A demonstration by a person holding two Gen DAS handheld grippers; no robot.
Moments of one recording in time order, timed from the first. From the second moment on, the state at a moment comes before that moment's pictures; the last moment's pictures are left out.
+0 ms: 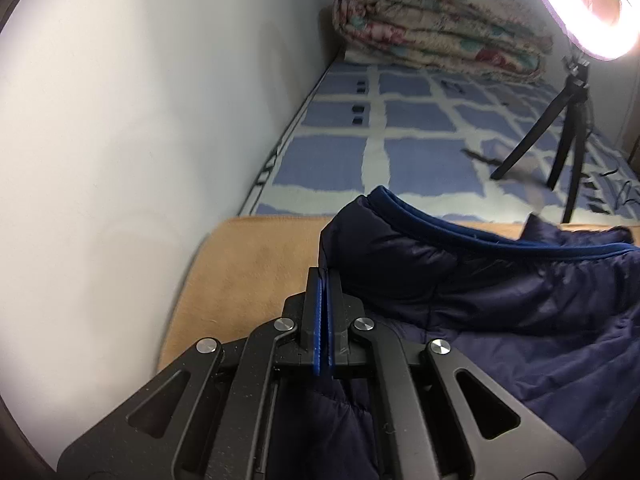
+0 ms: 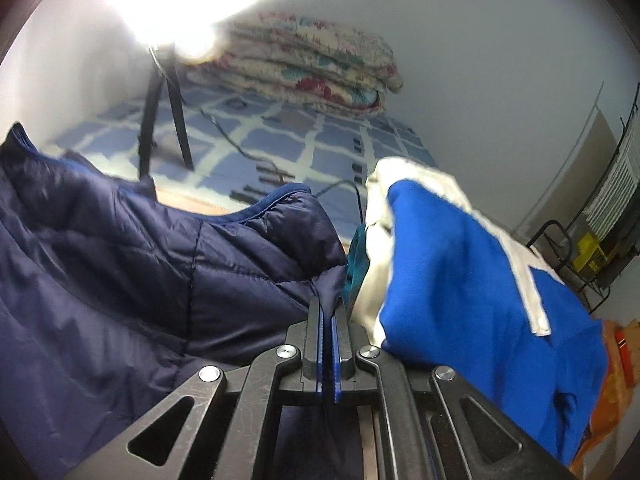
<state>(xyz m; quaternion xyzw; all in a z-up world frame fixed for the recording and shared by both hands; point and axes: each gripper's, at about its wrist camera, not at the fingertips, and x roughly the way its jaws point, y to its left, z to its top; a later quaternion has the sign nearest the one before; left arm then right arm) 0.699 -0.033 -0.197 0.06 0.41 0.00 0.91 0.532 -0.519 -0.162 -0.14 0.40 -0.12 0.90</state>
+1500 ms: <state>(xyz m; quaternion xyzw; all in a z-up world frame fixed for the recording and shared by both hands) 0.558 -0.203 -0.162 0.08 0.39 -0.16 0.90 0.282 -0.579 -0.154 0.10 0.40 -0.06 0.91</state>
